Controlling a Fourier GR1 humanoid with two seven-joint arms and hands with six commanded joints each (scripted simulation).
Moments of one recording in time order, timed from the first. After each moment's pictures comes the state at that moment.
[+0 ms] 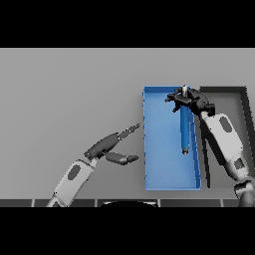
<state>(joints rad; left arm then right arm) -0.24 0.13 -0.47 -1.60 -0.04 -0.33 0.11 -0.73 -0.60 0.45 -1.06 -0.77 0.00 0.61</state>
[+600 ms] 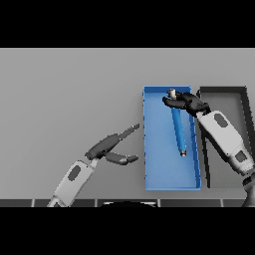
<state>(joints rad) -0.24 0.13 -0.47 -1.59 -0.06 -0.32 0.09 -0.86 -0.70 0.80 -0.99 -0.90 0.07 0.52</state>
